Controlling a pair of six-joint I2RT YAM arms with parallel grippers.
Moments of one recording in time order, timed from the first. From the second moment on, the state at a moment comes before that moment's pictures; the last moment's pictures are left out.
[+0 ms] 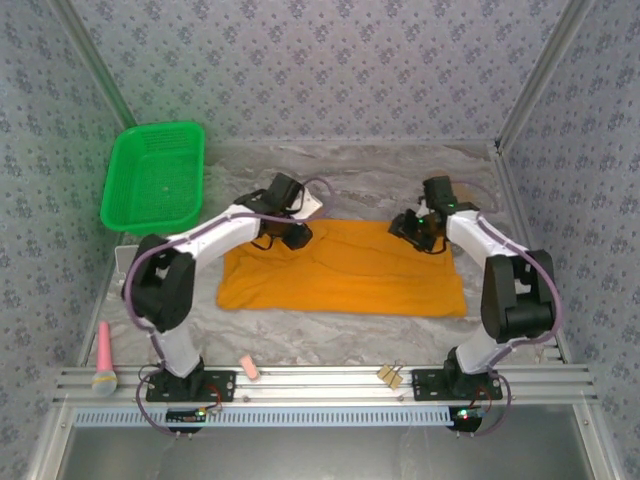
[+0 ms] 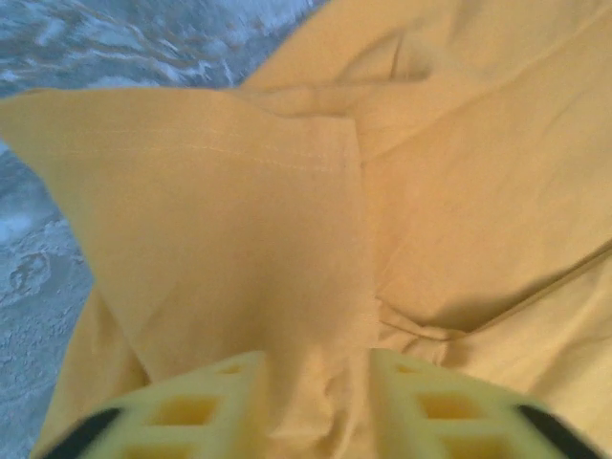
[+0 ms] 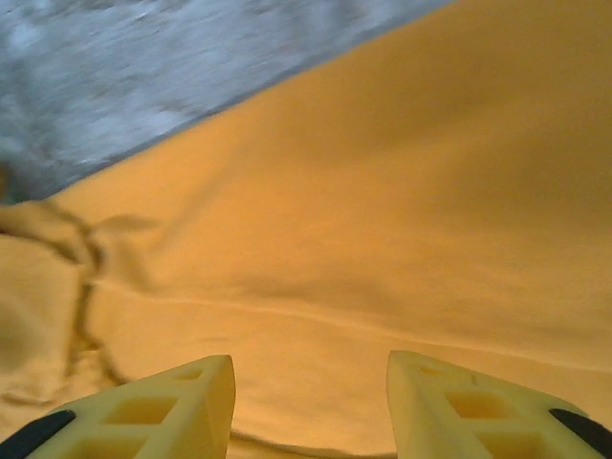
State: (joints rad) left arm -0.59 1.74 1.28 -0.56 0.11 0.18; right arm 0.17 1.62 1.06 -0.53 -0.34 0.64
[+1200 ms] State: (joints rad) left arm -0.36 1.02 0.63 -0.49 0.14 -0.64; right arm 0.60 2.03 1.30 -0.14 -0.28 1.23
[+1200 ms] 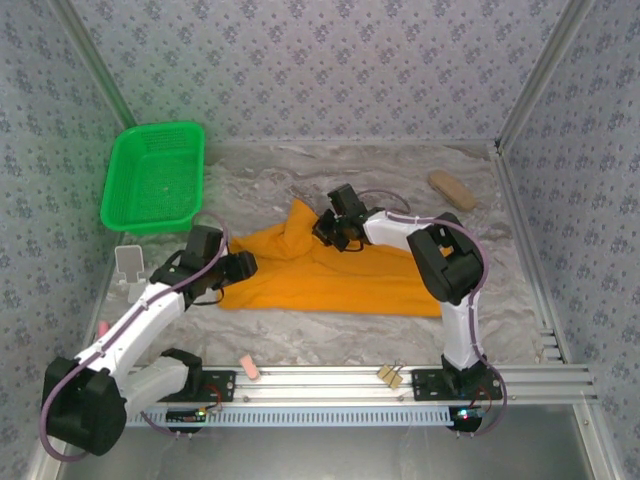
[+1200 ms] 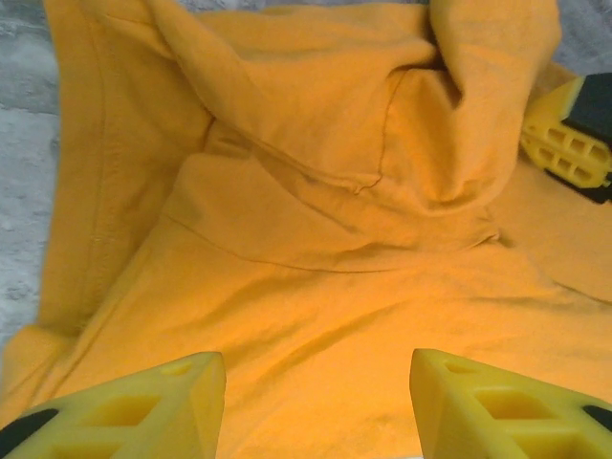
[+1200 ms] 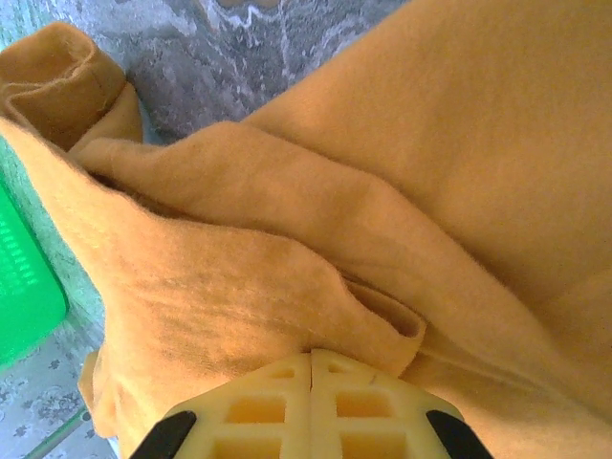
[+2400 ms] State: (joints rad) left arm -0.35 1.18 0.70 -0.54 0.19 -0.79; right arm 0.65 1.99 1.27 -0.12 -0.16 1.34
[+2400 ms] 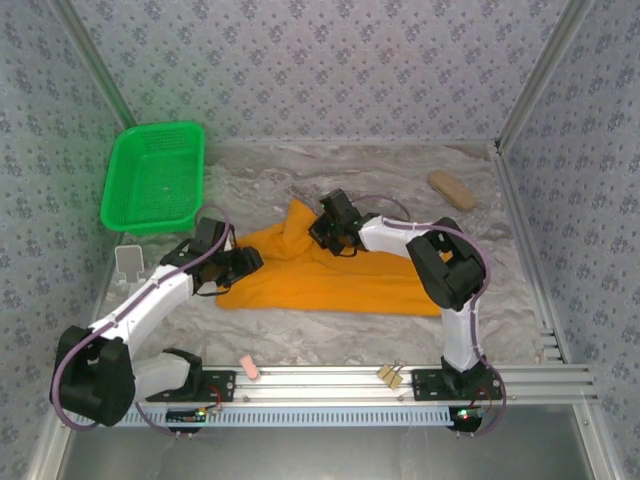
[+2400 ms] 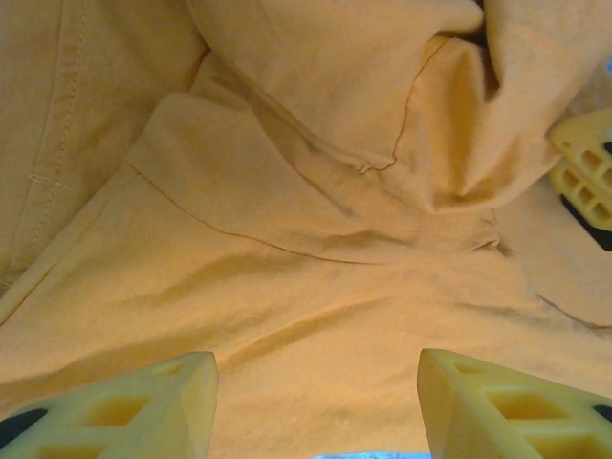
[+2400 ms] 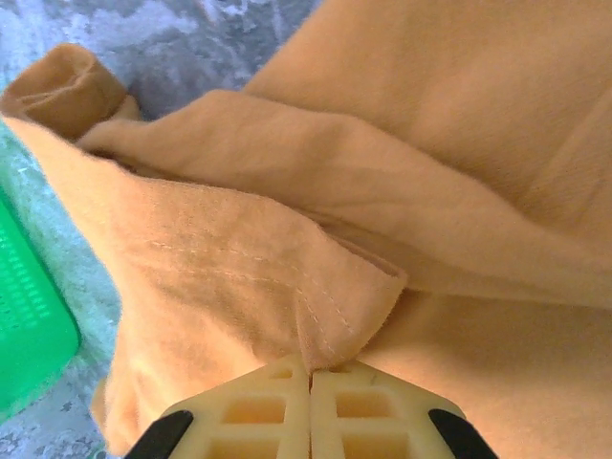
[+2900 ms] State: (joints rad) left arm -0.35 1.30 0.74 -0.47 0.20 -0.83; right arm 0.69 1.95 1.31 -0.14 -0.11 1.40
